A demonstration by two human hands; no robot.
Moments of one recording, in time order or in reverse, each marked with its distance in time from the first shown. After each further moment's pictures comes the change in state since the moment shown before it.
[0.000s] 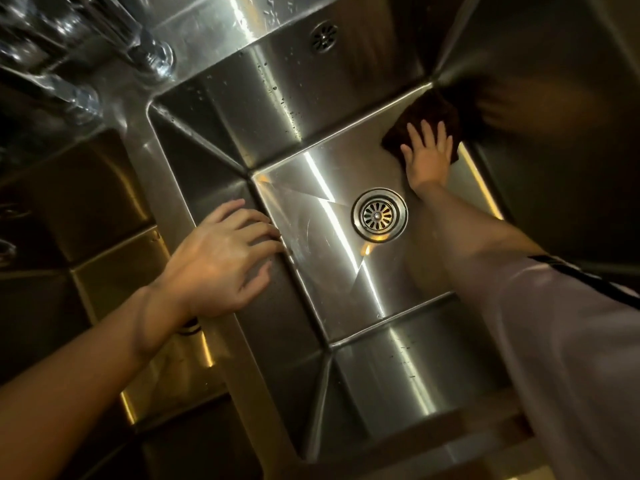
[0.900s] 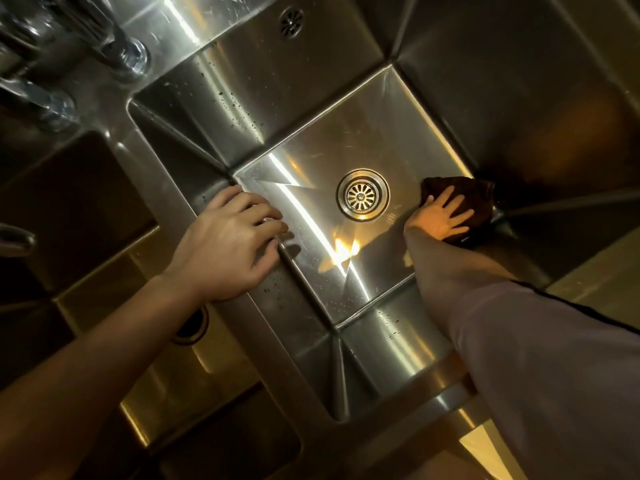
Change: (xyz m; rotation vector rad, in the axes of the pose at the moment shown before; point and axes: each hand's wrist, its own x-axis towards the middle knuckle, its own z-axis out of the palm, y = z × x) left_hand -0.002 -0.001 0.003 0.003 0.158 0.078; right_hand -0.143 0.023 0.038 0.244 0.083 0.895
